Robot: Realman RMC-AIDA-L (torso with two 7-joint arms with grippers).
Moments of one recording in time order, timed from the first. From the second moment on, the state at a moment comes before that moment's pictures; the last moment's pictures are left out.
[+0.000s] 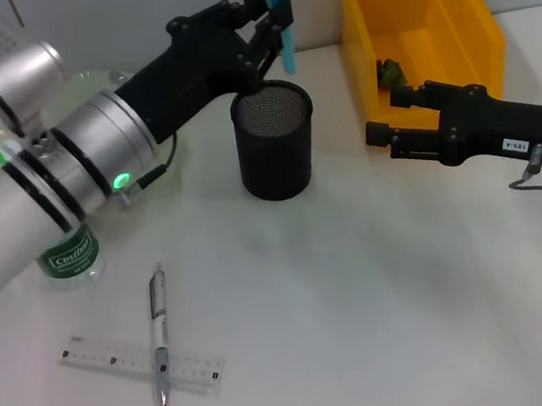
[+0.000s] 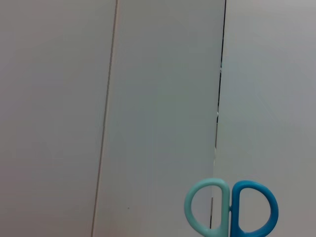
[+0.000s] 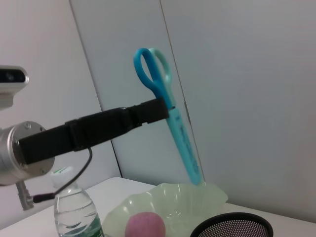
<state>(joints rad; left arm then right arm) -0.57 -2.08 1.76 0.69 0.54 0.91 -0.92 0.45 2.04 -0.79 -0.61 -1.64 -1.42 1.33</state>
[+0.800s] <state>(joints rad) -0.60 -2.08 1.90 0.49 0.21 0.90 -0.65 0.47 2.06 -0.79 -0.61 -1.67 -1.42 1.32</state>
